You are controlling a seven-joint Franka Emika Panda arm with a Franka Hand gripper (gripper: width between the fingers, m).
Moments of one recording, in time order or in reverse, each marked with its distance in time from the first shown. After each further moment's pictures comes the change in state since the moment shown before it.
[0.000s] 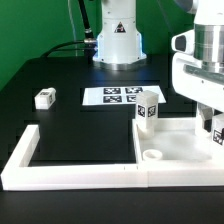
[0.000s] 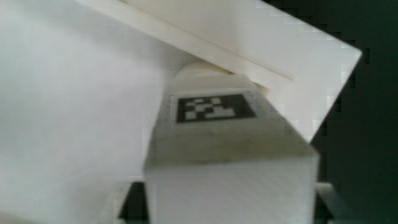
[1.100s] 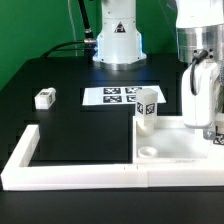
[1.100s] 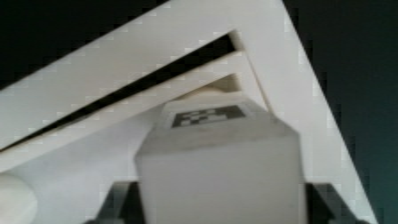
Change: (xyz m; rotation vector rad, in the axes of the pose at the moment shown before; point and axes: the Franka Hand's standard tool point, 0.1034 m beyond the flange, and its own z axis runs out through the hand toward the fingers) arm 0.001 0.013 0.001 0.025 -0.098 0.829
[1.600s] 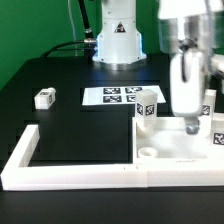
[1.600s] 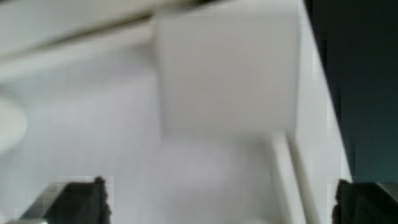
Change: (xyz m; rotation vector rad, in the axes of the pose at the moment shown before) arm 0.040 -0.004 -0.025 0.025 -0.003 -0.172
